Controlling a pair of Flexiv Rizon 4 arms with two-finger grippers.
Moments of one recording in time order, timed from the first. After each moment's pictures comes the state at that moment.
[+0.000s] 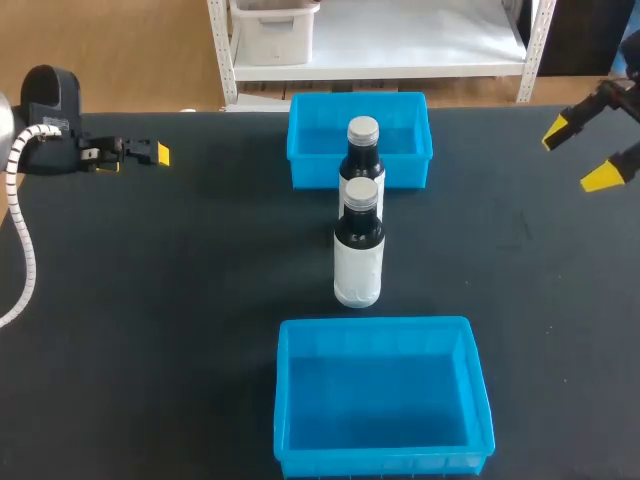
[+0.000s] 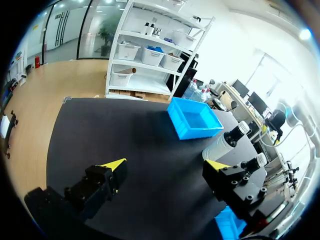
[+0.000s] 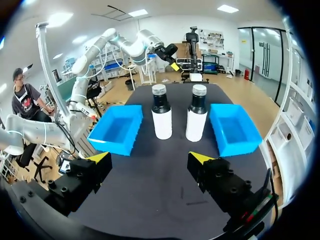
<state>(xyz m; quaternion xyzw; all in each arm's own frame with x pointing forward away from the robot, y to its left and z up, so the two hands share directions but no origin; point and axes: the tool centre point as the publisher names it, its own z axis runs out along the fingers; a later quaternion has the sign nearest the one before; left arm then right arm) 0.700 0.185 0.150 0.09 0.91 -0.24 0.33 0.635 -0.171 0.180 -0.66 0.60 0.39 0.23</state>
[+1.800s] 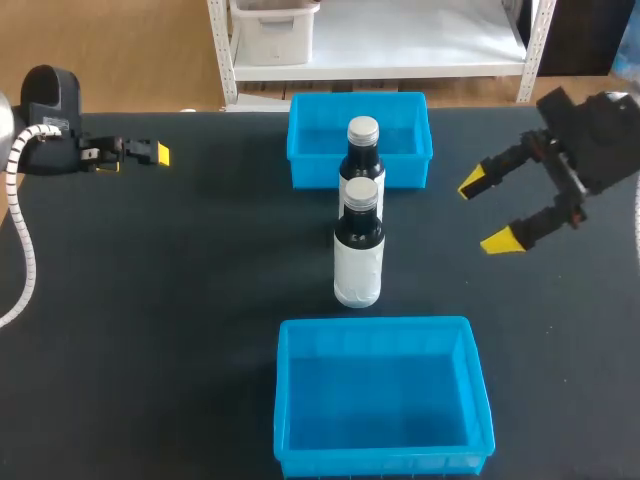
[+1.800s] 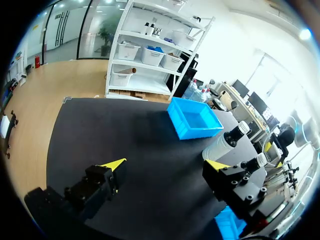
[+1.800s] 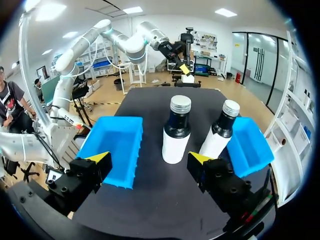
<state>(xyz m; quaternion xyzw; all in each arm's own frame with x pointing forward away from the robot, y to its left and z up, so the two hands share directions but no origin) 0.700 0.185 0.150 0.09 0.91 -0.24 0.33 0.575 -0.056 0.161 -0.64 0.62 0.35 0.28</state>
